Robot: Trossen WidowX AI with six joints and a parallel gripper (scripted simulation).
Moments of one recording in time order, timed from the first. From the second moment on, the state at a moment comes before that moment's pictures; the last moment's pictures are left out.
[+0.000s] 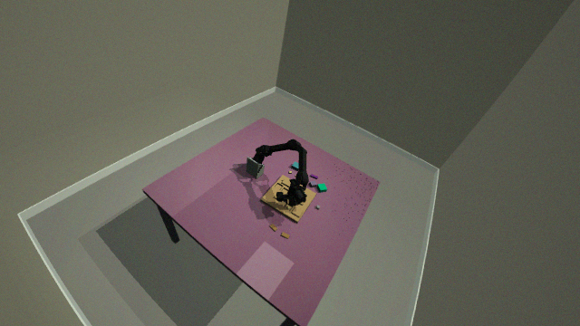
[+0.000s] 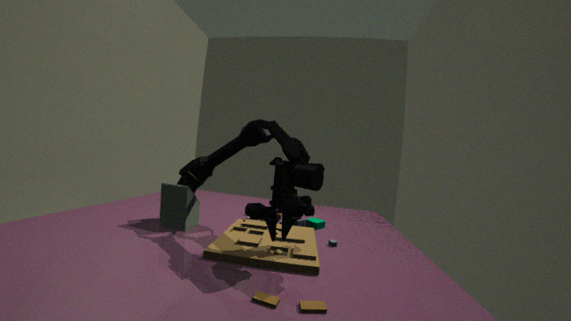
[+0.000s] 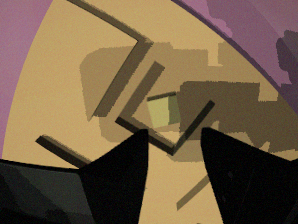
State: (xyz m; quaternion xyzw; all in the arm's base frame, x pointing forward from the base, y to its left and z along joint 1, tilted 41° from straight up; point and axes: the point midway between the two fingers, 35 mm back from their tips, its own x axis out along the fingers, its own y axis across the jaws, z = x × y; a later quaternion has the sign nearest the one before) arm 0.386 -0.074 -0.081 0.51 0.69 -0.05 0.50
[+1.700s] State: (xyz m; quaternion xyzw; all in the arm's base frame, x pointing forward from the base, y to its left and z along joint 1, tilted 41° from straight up) arm 0.390 -0.069 -0.084 0.46 0.69 0.01 0.56
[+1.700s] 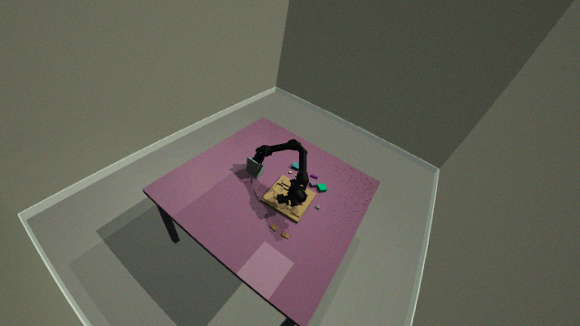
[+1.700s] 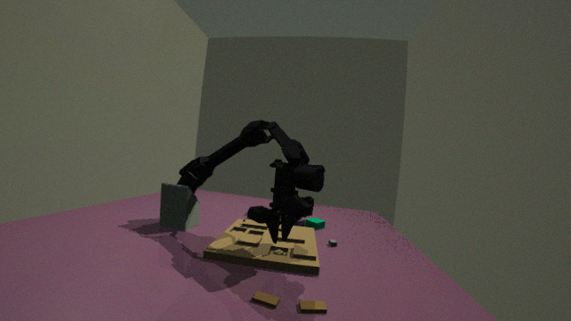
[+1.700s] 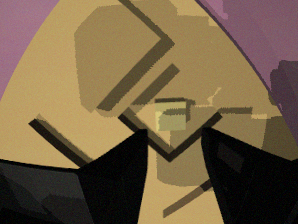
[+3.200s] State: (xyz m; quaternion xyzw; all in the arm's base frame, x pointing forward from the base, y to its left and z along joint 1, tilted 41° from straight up) arm 0.392 -0.048 -0.107 0.46 0.69 0.01 0.56
